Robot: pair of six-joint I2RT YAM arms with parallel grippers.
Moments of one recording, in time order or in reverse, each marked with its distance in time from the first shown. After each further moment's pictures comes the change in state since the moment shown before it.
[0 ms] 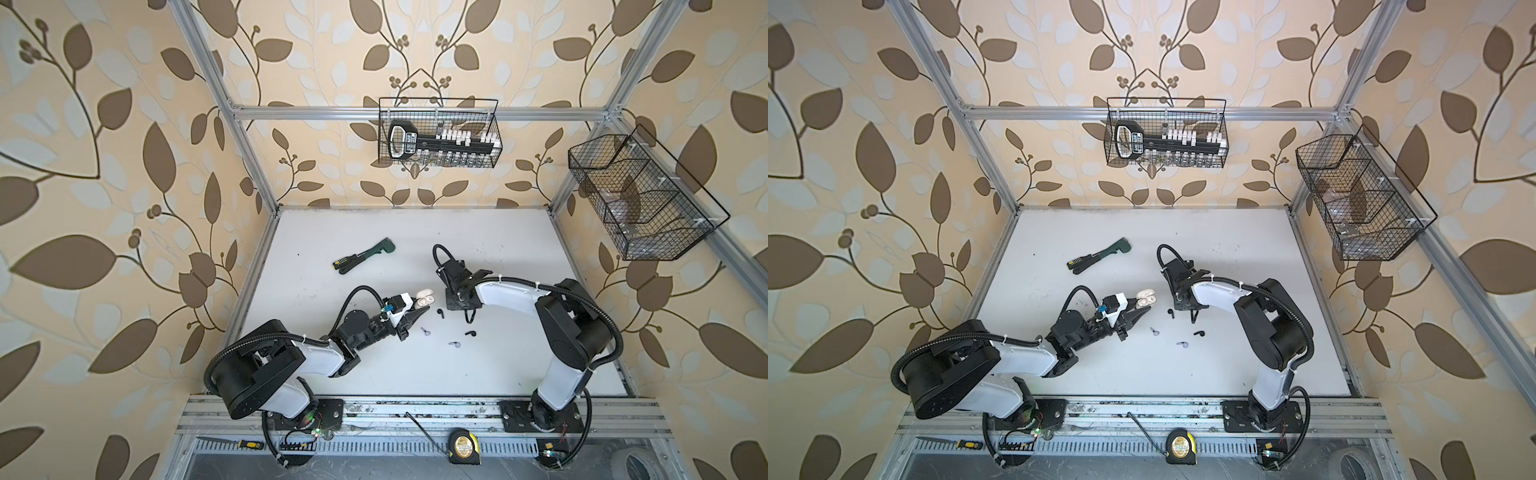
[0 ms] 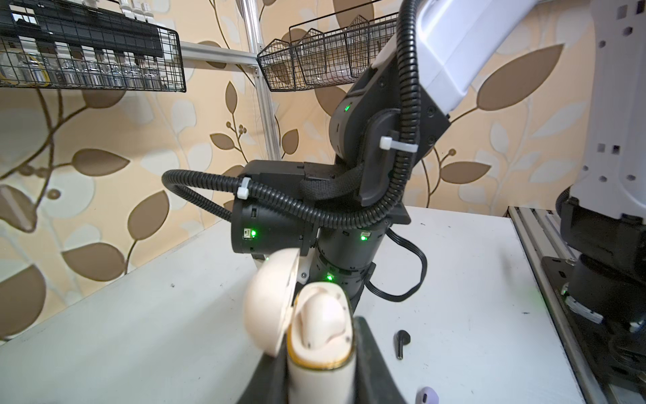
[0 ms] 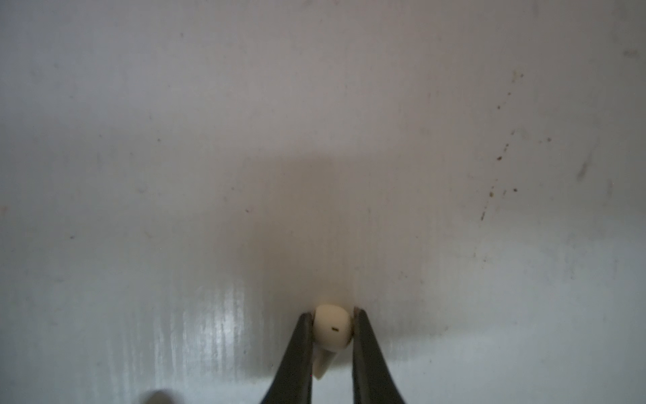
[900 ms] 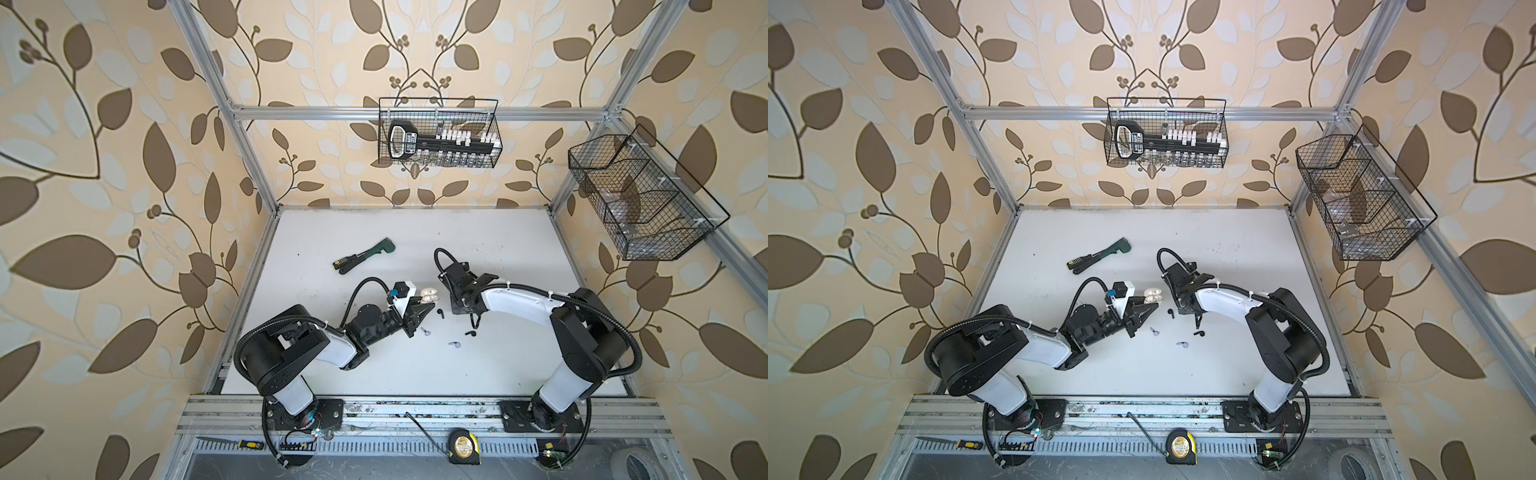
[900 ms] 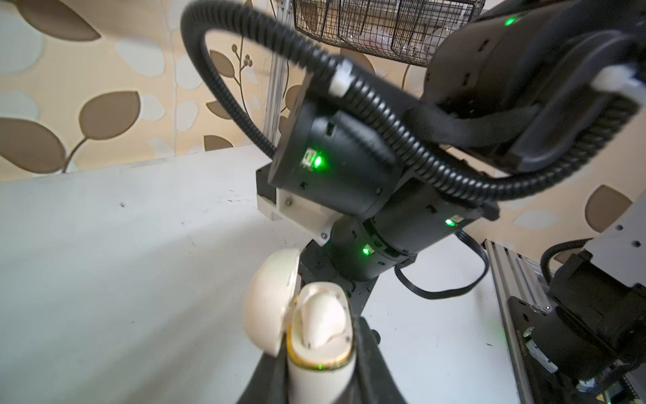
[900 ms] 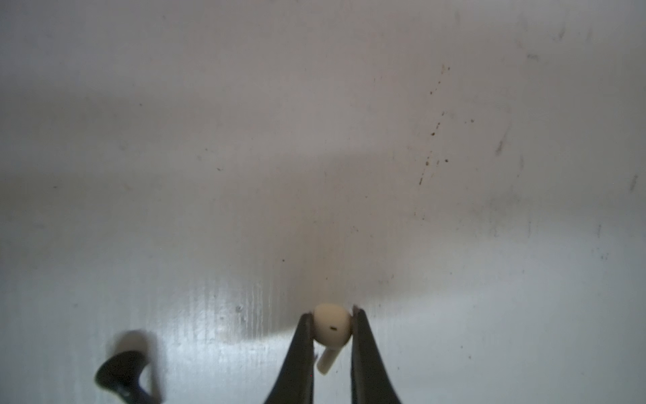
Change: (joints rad) left arm 0.000 0.193 0.093 0.000 -0.019 -0.336; right arm 0.043 -0.116 -0.050 -0.064 0.092 0.007
